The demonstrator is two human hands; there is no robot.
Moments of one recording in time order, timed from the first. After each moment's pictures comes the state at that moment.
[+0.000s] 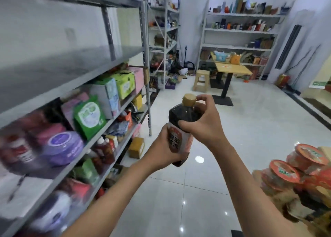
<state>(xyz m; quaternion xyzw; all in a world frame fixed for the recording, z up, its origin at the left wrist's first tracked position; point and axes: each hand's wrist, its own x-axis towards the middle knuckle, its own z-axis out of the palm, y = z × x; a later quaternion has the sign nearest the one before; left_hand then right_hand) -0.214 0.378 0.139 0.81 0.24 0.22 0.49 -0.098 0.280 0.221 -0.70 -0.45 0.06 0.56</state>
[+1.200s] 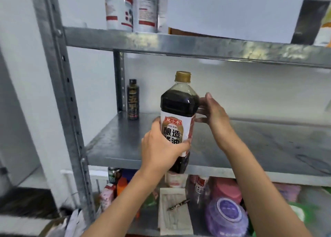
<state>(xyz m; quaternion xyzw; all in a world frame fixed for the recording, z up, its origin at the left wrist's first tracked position) -0.541 0.548 0.296 0.36 0.73 0.58 -0.06 -0.457 0.686 0.354 -0.21 -0.73 0.49 0.42</state>
